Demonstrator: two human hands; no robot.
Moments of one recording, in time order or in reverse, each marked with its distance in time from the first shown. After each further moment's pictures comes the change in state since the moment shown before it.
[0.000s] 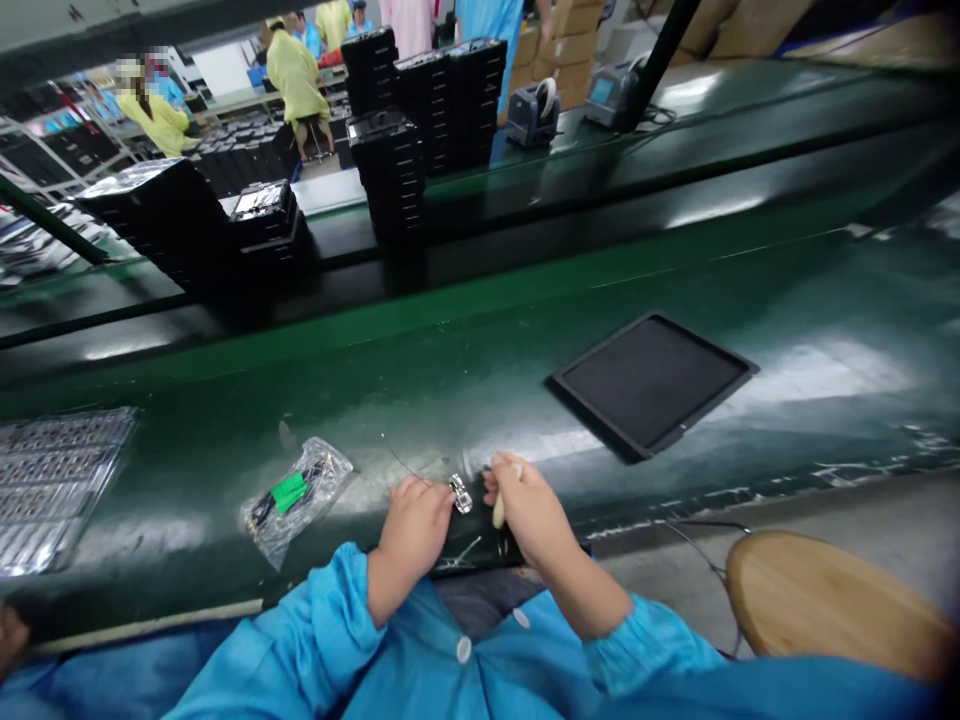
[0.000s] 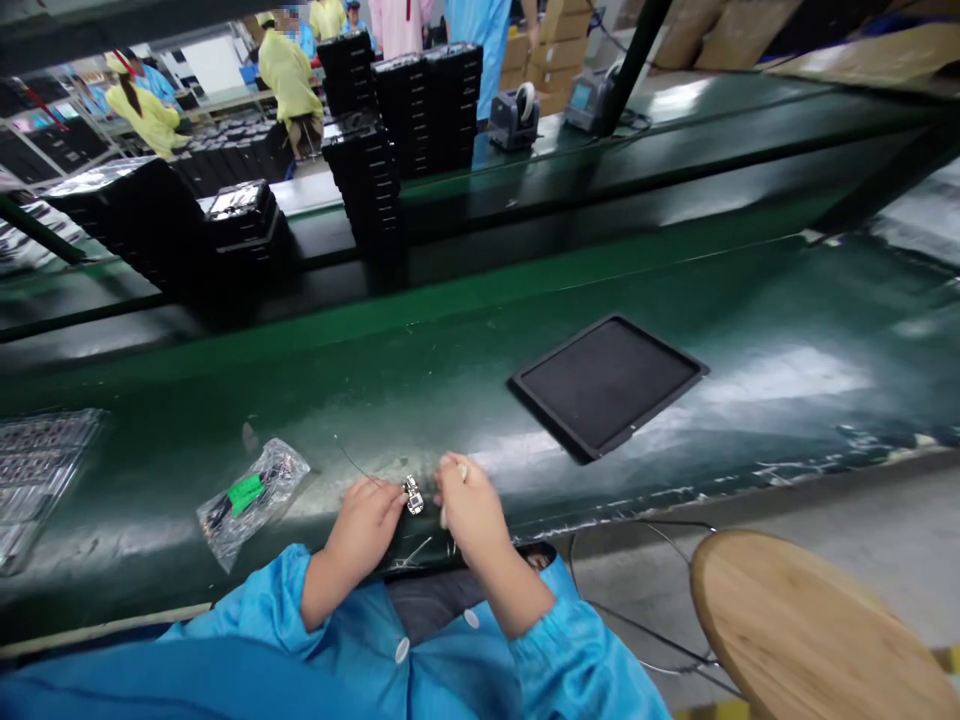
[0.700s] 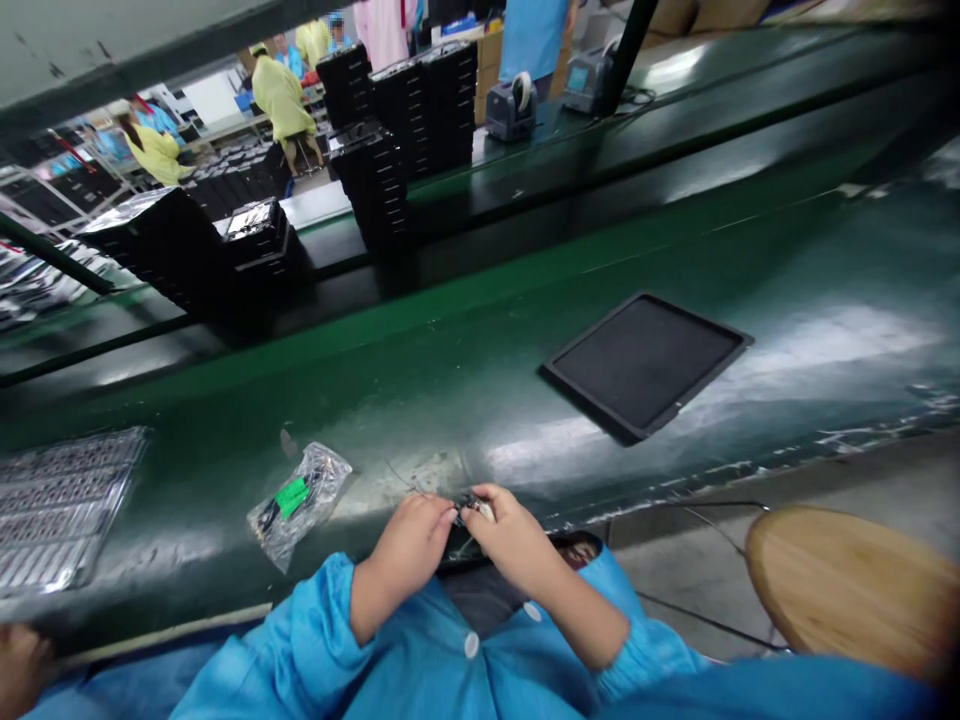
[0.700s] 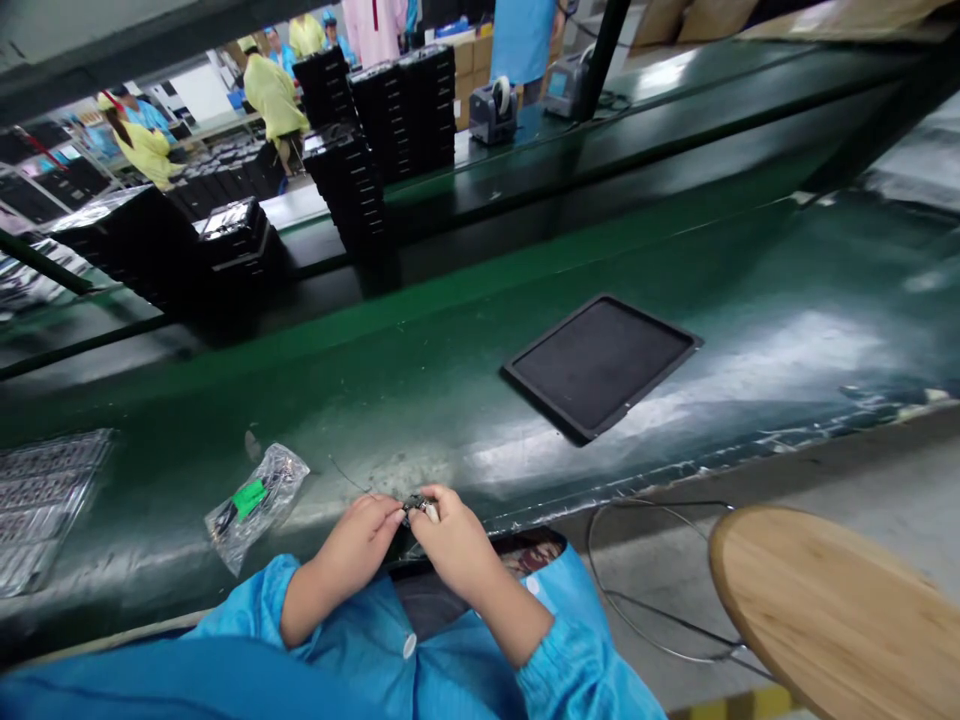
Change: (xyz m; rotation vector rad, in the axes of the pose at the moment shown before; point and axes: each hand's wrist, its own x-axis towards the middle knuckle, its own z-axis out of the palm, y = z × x) left_hand -0.016 -0.001 -0.013 -0.072 -0.160 0.036; right_hand -0.021 0.024 0.001 -0.438 -0.242 -0.101
